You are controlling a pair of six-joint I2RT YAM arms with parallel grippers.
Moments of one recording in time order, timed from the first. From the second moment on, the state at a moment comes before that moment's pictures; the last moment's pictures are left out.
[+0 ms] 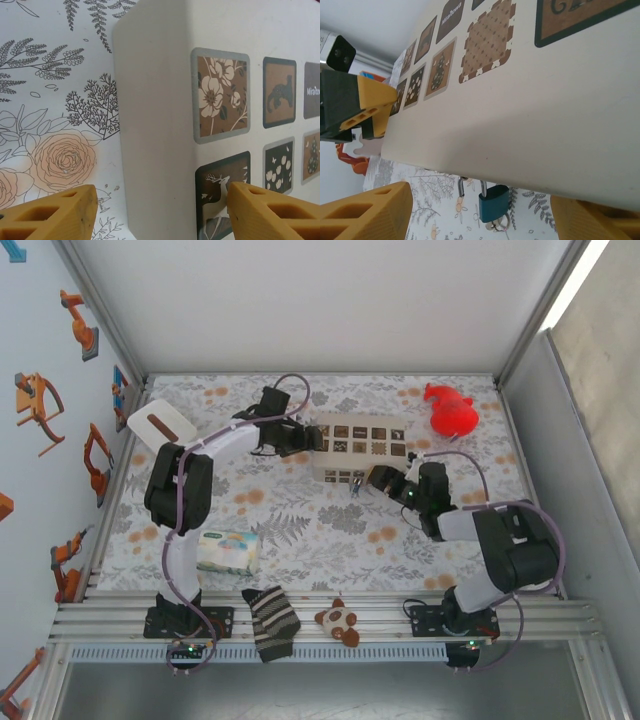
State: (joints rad) left arm -0.50 2.06 1.53 -0.41 0.41 -0.50; right arm 0.26 1.55 0.42 0.69 -0.44 0.79
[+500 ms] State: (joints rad) left arm -0.50 1.95 1.34 -0.31 0.42 -0.51; right arm 0.21 1.64 0.49 0.69 -0.55 0.70
